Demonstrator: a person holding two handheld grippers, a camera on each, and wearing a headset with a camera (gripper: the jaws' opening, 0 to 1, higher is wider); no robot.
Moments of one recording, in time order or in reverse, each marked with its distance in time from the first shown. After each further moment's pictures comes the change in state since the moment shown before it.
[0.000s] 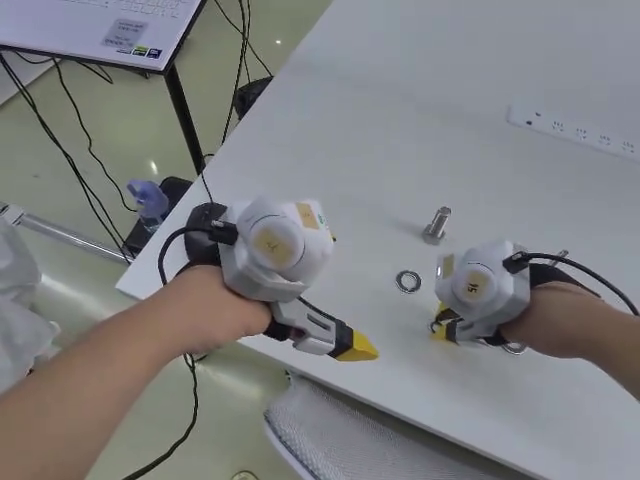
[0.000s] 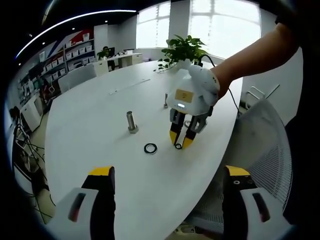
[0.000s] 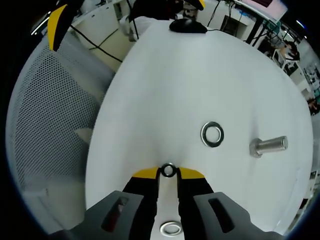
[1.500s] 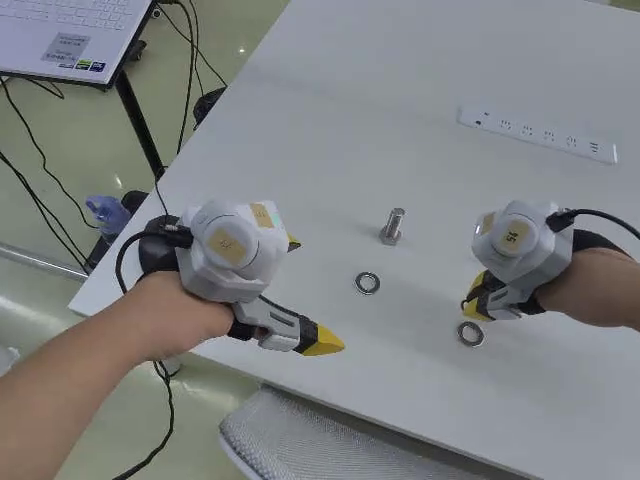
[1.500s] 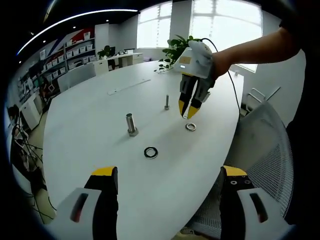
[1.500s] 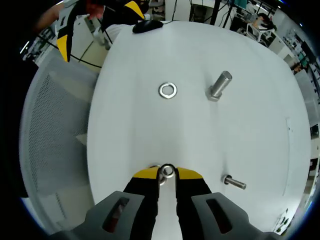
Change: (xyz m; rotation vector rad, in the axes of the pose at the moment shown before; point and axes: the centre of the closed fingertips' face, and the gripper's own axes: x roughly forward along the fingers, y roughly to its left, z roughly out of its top) left arm 0.012 0.004 0.009 -0.011 0.000 -0.005; right arm -0.074 -0.032 -0.081 0.266 0.035 -0.056
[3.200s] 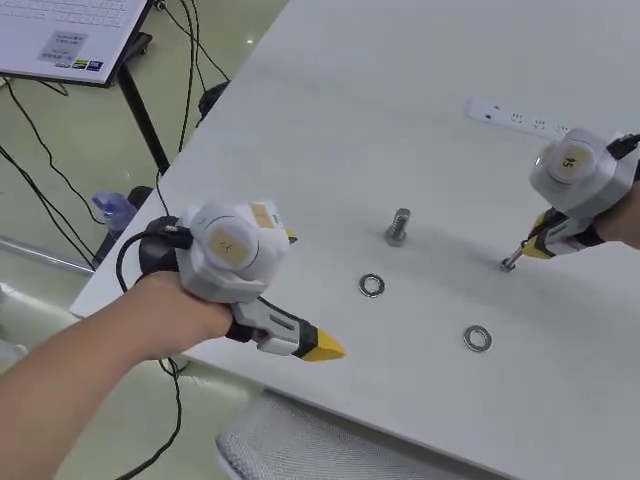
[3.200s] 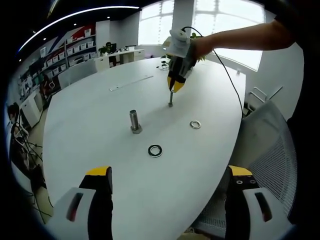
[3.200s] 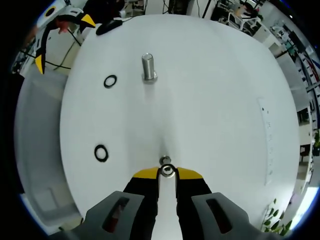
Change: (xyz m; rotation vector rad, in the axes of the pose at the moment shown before) left arm 0.007 0.012 -0.001 -0.017 0.024 0.006; right arm -0.024 -0.097 -0.026 0.074 0.065 -0.095
